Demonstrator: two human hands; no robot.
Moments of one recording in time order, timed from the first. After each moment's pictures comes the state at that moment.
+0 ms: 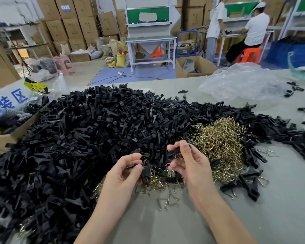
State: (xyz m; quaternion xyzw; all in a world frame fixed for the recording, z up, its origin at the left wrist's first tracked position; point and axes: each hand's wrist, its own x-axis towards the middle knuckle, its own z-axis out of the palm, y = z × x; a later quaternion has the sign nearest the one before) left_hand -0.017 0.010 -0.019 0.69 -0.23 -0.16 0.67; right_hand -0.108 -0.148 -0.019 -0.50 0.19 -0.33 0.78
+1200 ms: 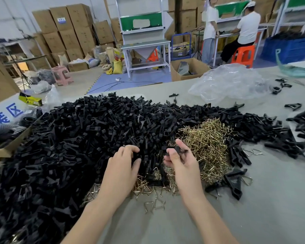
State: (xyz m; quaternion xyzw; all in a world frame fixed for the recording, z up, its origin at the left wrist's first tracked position) left_hand 0.003 -0.039 -0.012 0.88 -0.39 0.08 0.27; right_hand -0.113 -0.166 -0.033 -0.54 0.26 -0.37 0.71
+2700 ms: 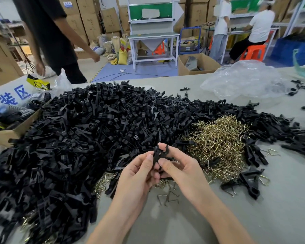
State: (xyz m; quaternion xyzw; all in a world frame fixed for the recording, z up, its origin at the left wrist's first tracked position) left_hand -0.039 -0.019 -0.017 0.48 -0.15 -0.32 0.80; right_hand -0.116 -0.141 -0.029 -0.68 0.11 -0.23 0.68
